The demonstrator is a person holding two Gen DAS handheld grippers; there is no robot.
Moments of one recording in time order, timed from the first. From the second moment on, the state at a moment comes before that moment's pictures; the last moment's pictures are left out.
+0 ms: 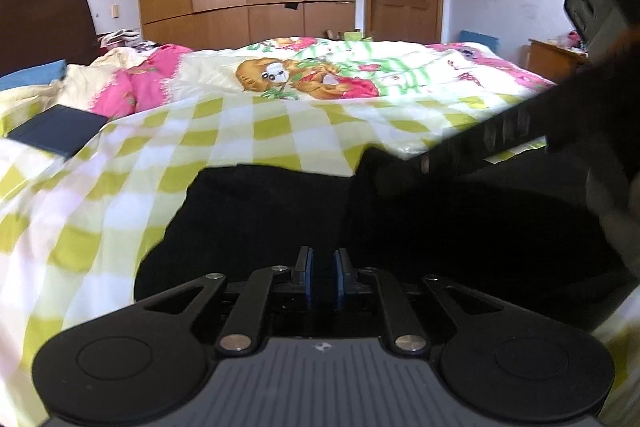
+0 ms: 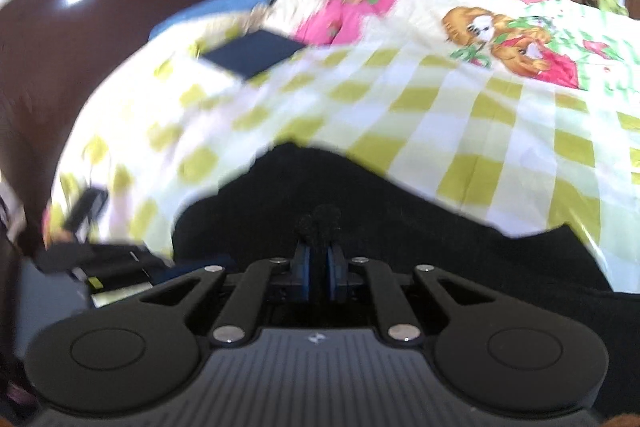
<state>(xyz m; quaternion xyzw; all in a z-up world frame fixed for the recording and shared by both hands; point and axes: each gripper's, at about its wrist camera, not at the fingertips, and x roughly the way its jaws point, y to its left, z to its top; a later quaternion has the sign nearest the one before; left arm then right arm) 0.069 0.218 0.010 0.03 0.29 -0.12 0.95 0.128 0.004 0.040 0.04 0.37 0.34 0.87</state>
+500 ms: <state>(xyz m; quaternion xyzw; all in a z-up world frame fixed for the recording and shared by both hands) 0.054 0.232 -0.028 -0.02 0.30 -0.10 0.95 0.133 0.072 0.051 0.10 0.33 0.36 0.87</state>
